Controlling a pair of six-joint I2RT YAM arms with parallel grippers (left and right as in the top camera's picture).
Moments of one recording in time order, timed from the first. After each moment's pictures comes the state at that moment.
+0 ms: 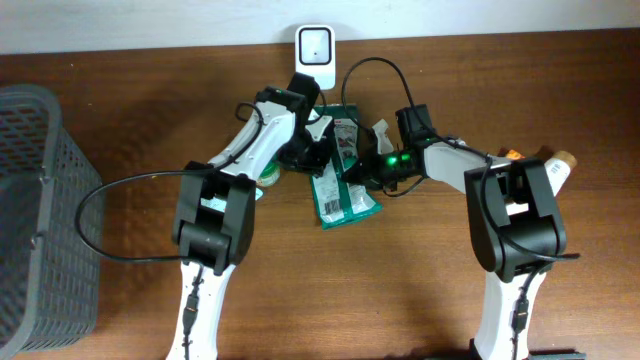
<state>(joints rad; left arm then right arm) -0.40 2.41 1.98 -1.09 0.34 -0.07 0.18 2.15 1.26 -0.32 -0.87 0.41</state>
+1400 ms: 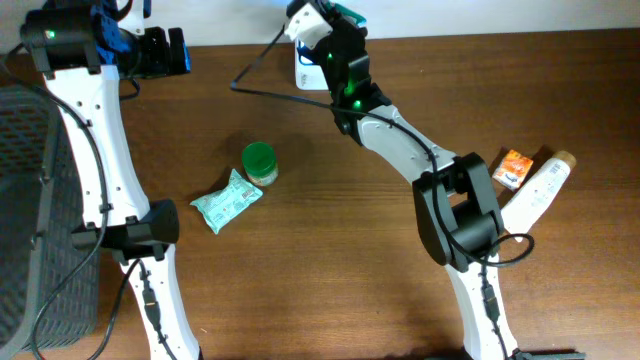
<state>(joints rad) 0.08 2.42 3.09 -1.69 0.14 -0.03 0.43 2.35 1.86 0.51 0.19 -0.71</state>
